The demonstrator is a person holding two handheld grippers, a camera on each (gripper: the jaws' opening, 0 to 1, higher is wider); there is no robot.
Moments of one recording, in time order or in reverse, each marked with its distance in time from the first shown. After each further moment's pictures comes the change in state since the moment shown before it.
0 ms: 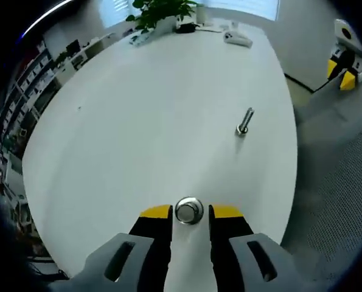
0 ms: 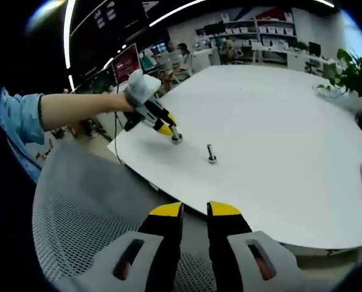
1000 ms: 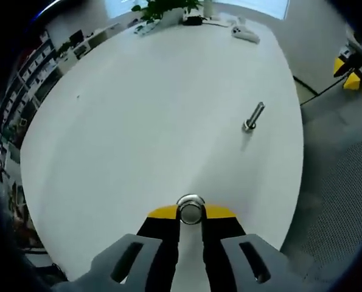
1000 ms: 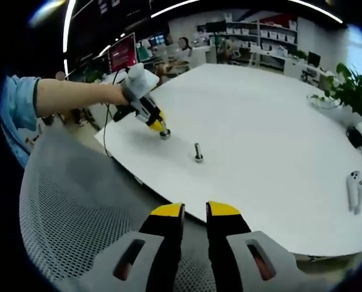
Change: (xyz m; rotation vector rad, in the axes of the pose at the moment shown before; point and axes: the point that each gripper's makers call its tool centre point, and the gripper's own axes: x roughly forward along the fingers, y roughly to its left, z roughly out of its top) left arm 0.010 -0.002 -0.008 -0.051 0.045 -0.003; right arm 0.000 -0.009 -0.003 -0.092 0.054 -0.066
